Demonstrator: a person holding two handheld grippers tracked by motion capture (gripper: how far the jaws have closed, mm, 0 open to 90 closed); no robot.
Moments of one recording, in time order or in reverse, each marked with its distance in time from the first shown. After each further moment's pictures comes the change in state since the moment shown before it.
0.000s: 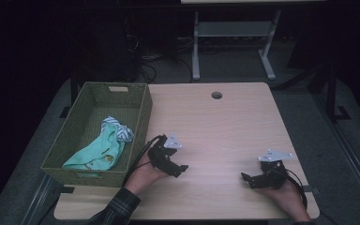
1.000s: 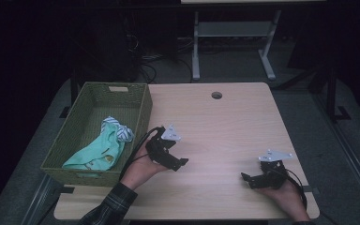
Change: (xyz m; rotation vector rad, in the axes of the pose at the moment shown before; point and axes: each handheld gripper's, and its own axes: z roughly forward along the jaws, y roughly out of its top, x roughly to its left) left arm 0.004 0.024 -0.027 -0.027 -0.003 0.014; right arm 0.000 0.000 0.000 0.000 0.000 0.001
